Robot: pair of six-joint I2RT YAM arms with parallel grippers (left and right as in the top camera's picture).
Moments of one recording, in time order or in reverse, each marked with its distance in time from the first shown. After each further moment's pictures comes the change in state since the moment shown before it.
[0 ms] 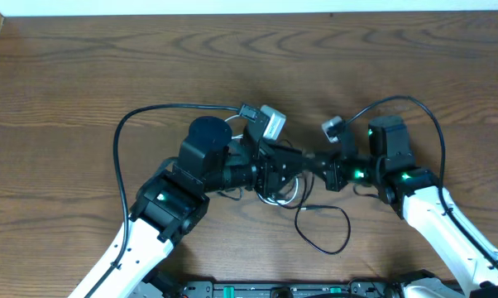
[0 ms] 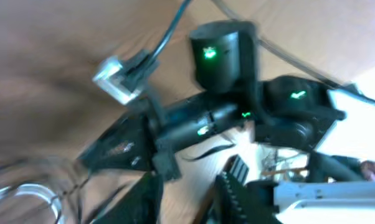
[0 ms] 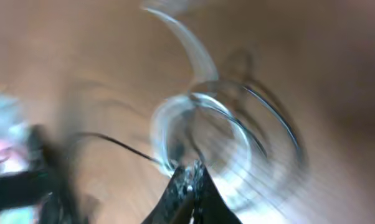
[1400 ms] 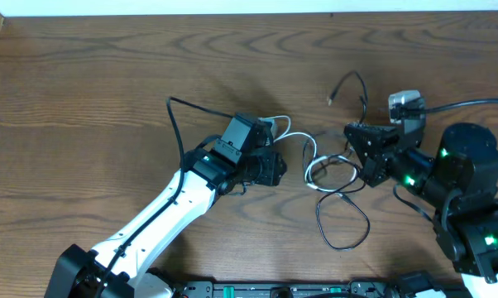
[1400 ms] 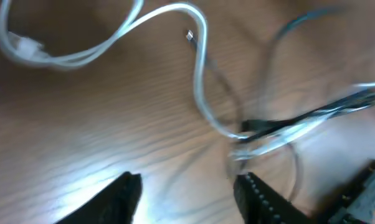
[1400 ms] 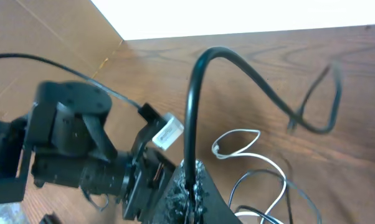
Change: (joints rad) left arm 0.005 0.346 -0.001 -0.156 -0.301 0.047; right arm 0.000 -0.443 0.355 -0.285 0.201 0.152
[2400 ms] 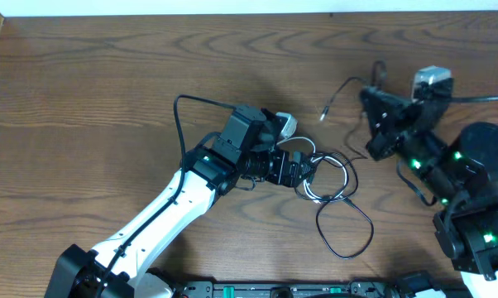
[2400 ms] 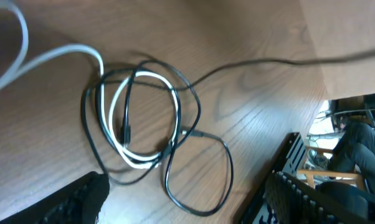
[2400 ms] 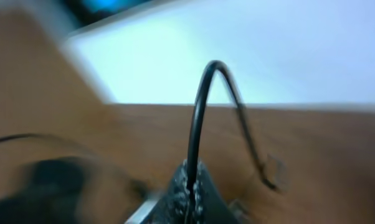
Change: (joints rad) left arm 0.001 0.000 0.000 0.132 0.254 0.008; right arm 0.000 0.011 0.002 0.229 0.249 0.058
